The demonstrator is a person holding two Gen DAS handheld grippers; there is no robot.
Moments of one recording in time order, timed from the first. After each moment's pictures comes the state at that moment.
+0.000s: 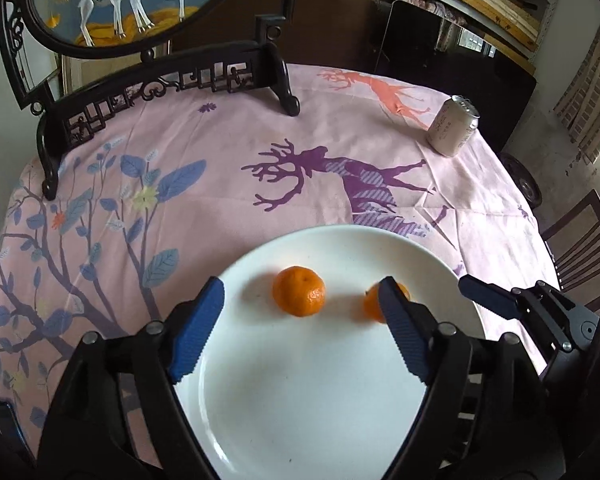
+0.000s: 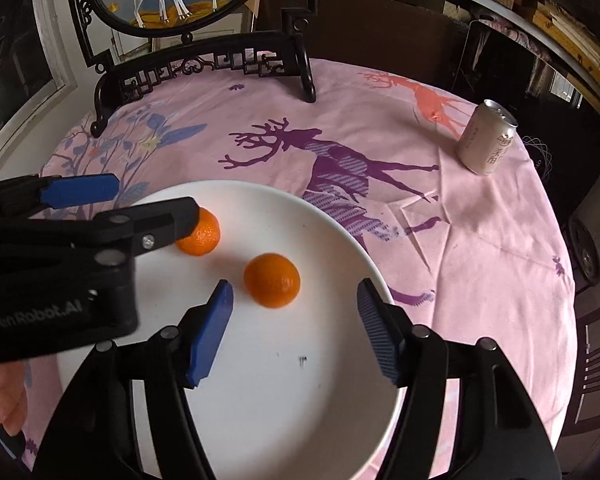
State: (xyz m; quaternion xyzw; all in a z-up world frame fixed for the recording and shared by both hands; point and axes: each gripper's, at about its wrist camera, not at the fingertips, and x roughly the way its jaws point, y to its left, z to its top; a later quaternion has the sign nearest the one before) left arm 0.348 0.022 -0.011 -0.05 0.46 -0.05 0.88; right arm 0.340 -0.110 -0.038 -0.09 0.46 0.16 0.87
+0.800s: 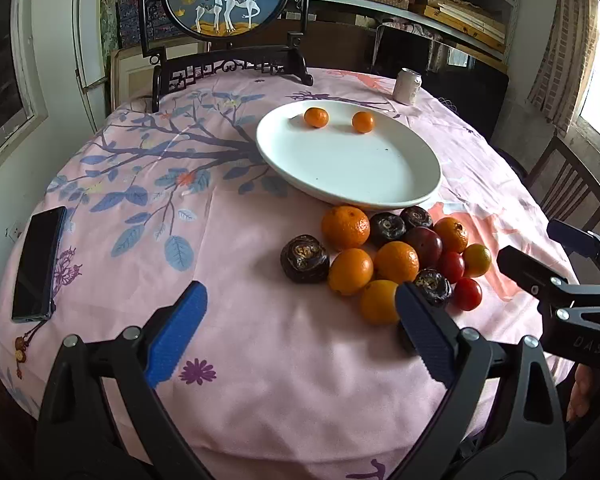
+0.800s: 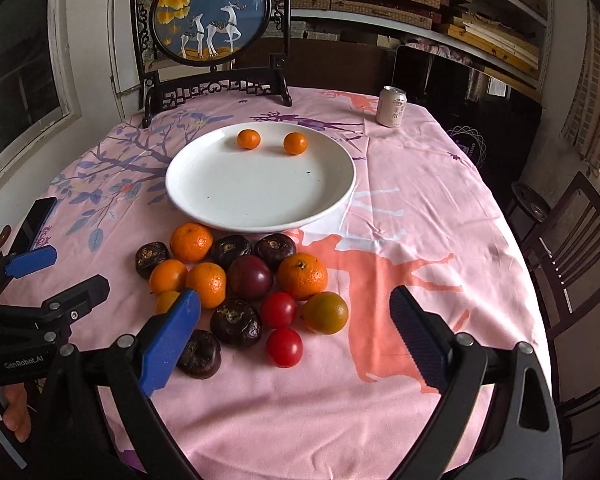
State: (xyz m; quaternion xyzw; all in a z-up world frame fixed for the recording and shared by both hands) left arm 0.036 0.042 -0.033 -0.03 0.39 -0.02 0.92; right arm 0.054 -0.144 -0.019 -0.06 0.38 0.09 0.92
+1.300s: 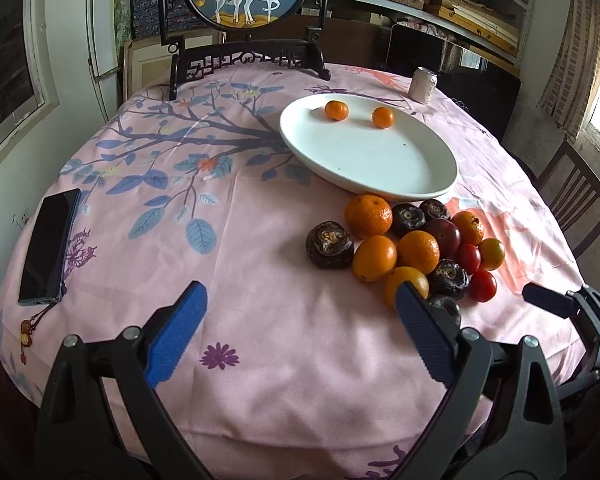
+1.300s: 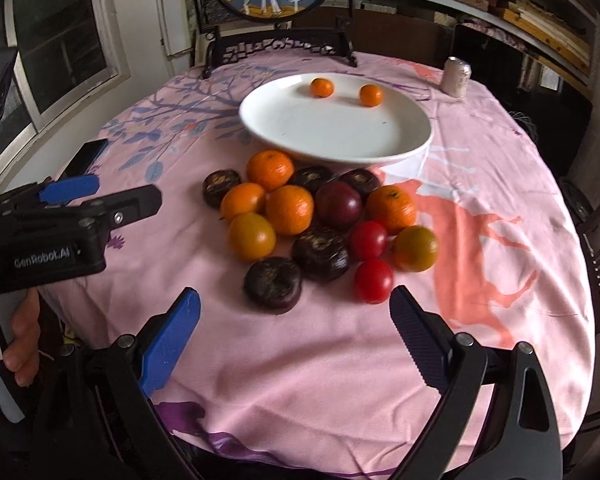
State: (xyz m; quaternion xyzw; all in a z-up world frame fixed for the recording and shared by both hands) left arm 0.030 0.061 -0.041 -0.05 0.40 0.00 0.91; right arm 0.026 -0.110 -0.060 -0.07 0.43 0.19 0.88
